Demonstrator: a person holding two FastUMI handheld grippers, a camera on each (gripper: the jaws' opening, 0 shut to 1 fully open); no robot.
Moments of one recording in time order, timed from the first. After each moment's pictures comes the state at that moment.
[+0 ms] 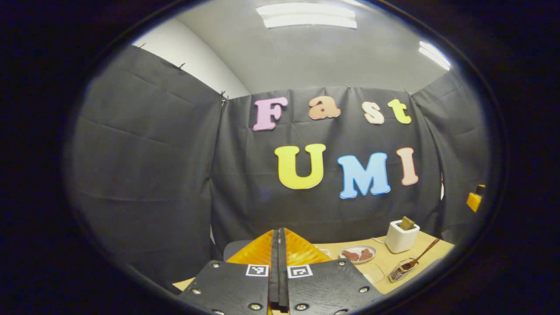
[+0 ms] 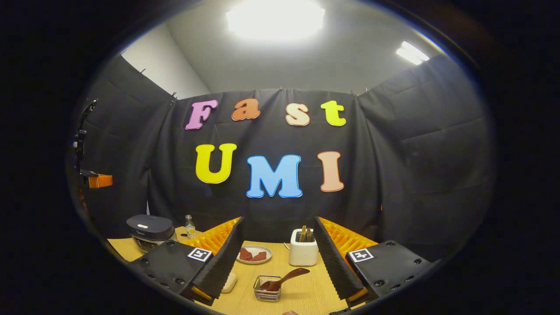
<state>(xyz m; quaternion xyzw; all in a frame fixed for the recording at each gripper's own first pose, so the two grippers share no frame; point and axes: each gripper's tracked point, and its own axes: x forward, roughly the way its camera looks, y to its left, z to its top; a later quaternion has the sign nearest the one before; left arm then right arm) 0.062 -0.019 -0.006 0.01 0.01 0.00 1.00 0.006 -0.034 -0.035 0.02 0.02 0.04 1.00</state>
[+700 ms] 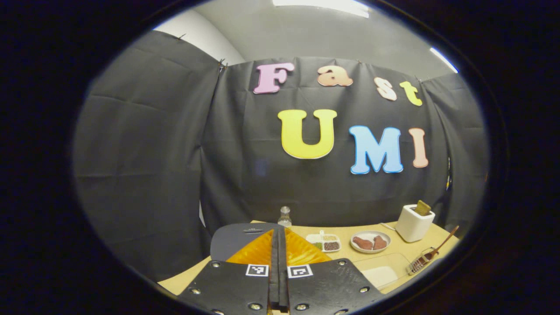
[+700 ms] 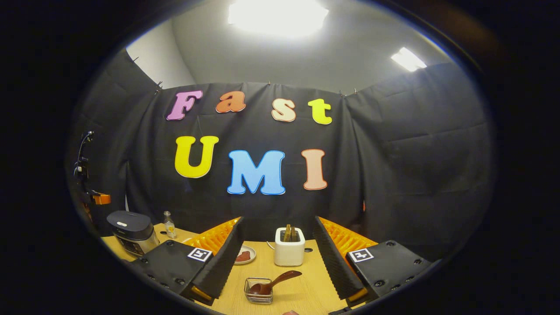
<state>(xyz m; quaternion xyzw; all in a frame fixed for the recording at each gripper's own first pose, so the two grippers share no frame) 0.175 0.015 -0.137 -0.02 0.11 -0.02 0.99 0.033 -0.031 -0.043 0.00 0.04 -0.03 1.00</state>
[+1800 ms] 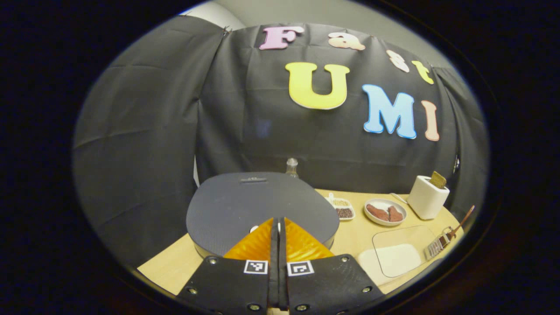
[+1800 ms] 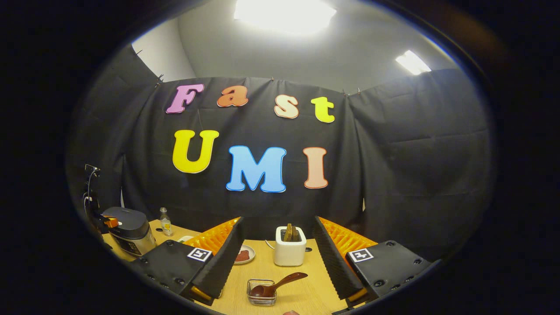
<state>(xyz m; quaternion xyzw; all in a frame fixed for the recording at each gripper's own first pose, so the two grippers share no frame) 0.200 0.017 -0.279 -0.04 0.22 -0.01 0.97 0.049 -0.007 -0.049 -0.02 0.05 -0.03 1.00</state>
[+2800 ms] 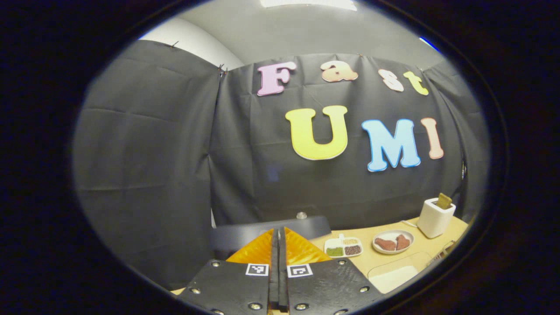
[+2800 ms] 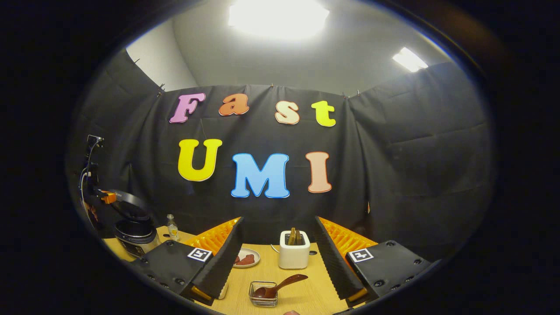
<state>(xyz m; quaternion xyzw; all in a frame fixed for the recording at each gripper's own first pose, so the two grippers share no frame) 0.205 0.023 -0.110 0.02 0.06 0.03 1.00 0.038 -0.020 -0.039 0.00 0.03 -0.01 1.00</state>
